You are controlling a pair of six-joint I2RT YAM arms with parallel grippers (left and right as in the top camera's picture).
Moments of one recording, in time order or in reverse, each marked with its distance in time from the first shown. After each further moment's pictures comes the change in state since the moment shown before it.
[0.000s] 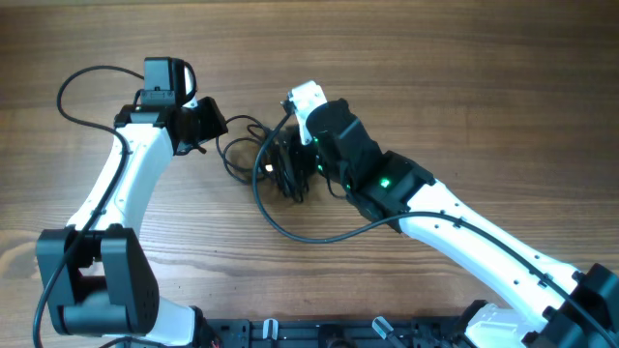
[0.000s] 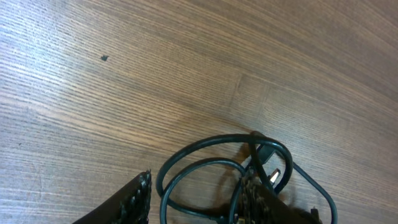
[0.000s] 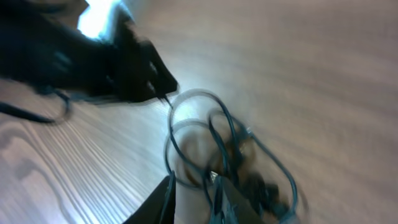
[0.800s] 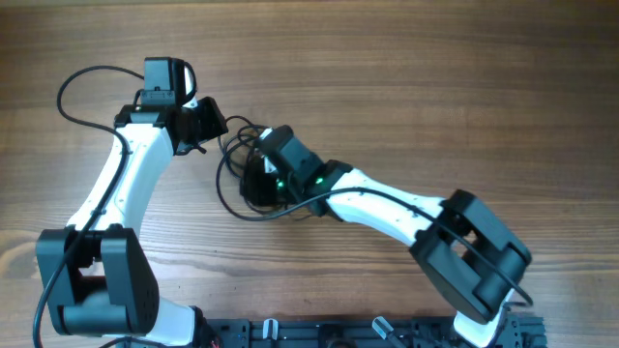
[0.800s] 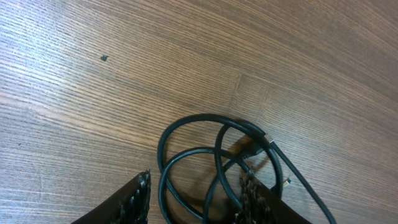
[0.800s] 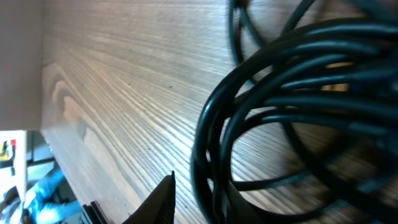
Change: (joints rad) left arm 0.000 0.000 0.000 0.000 0.000 0.000; right arm 0.075 0.428 0.000 0.239 -0.383 0.428
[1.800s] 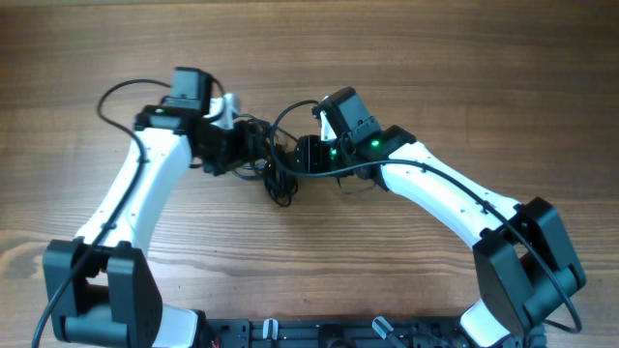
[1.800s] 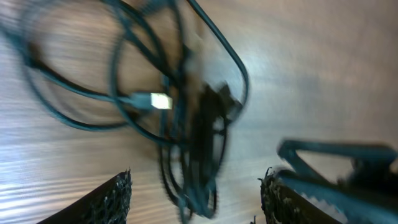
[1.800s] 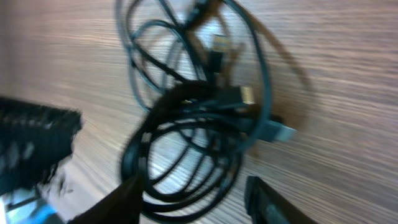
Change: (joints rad) left arm -0.132 -0.047 0.003 -0.252 0.291 0.045; right arm -0.253 -0.175 0.004 -0.352 0.028 -0.129
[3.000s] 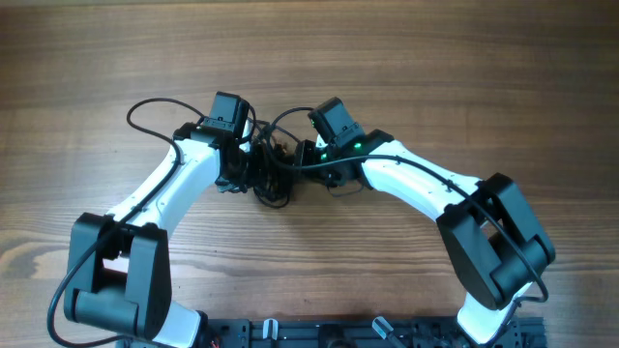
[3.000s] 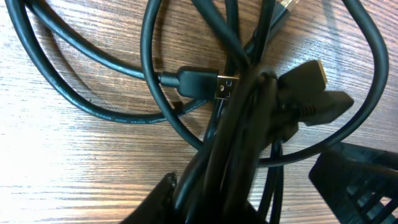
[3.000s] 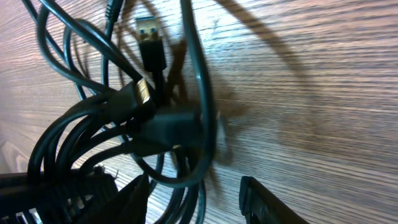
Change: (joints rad) left arm -0.107 0.062 -0.144 0.126 -0.217 -0.126; right arm 0.027 0.142 0.000 0.082 0.006 0.200
